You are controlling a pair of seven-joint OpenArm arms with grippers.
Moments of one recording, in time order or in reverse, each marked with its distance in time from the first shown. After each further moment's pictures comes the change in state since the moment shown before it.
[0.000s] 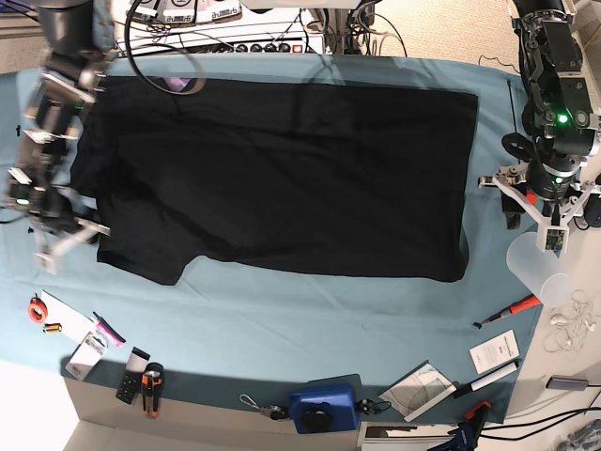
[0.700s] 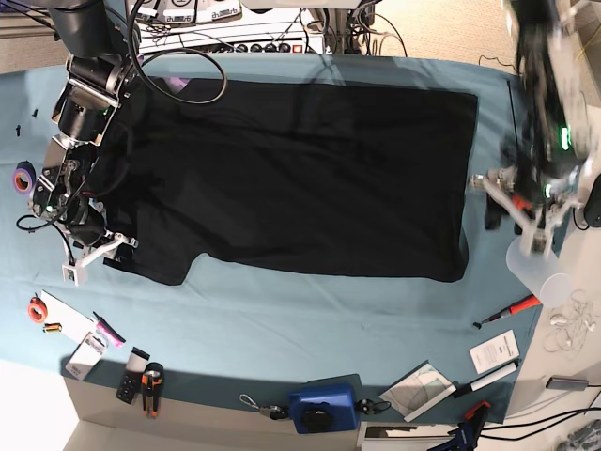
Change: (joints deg) left arm -9.9 0.1 -0.1 -22.0 -8.4 -10.3 -5.6; right arm 0.6 -3.5 0.2 0.5 -2.5 -0.7 1.2
